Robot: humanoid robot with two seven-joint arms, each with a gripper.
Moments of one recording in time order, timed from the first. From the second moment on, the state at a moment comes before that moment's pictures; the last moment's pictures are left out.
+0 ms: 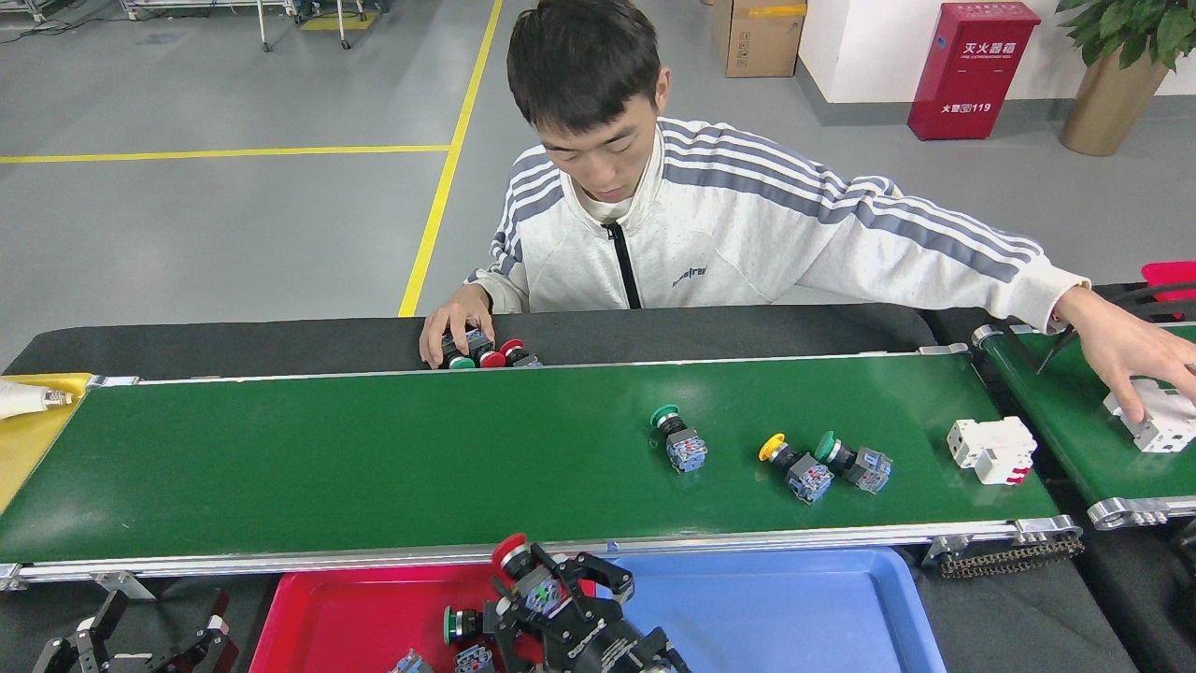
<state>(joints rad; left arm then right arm) 0.29 0.17 0.40 -1.64 -1.39 -0.36 0.04 -0.14 0.09 0.76 -1.46 1.40 -0.01 0.12</state>
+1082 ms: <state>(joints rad) 0.31 0.18 0.41 -1.65 -1.39 -0.36 0.04 -0.18 -0.10 0.06 -1.29 1.32 -0.57 0.05</state>
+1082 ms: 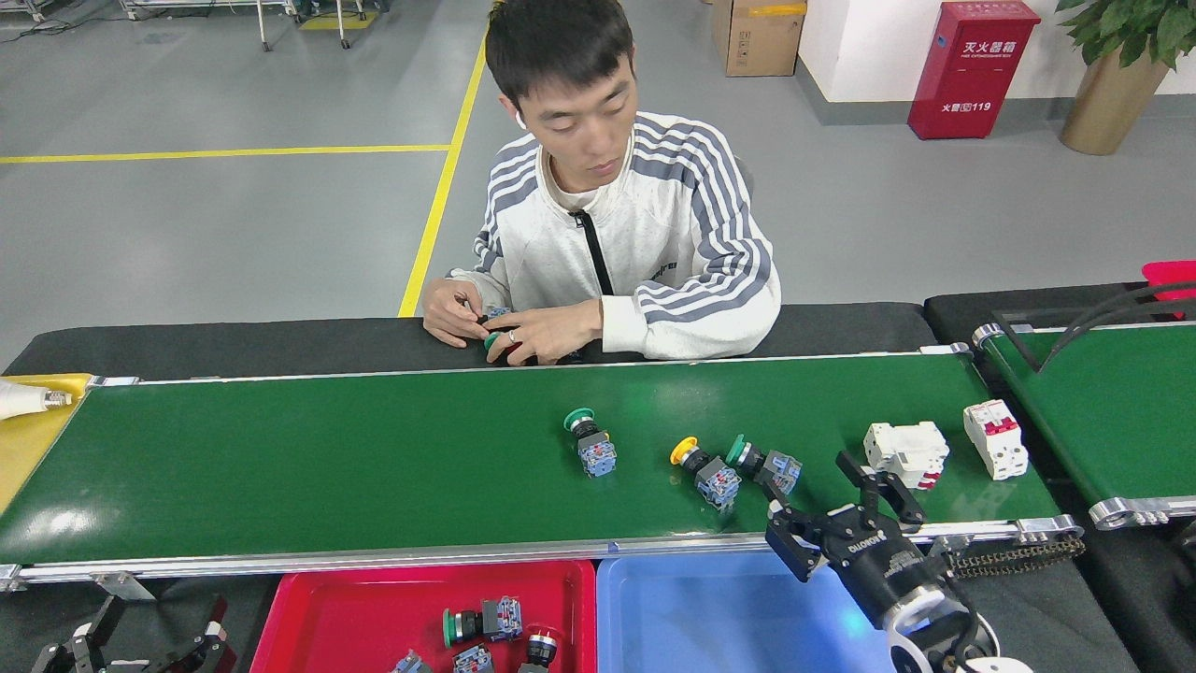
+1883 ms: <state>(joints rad) 0.30 0.18 0.40 -1.65 -1.39 -0.36 0.04 -0.30 -0.05 0.08 -1.18 1.30 -0.66 0.15</state>
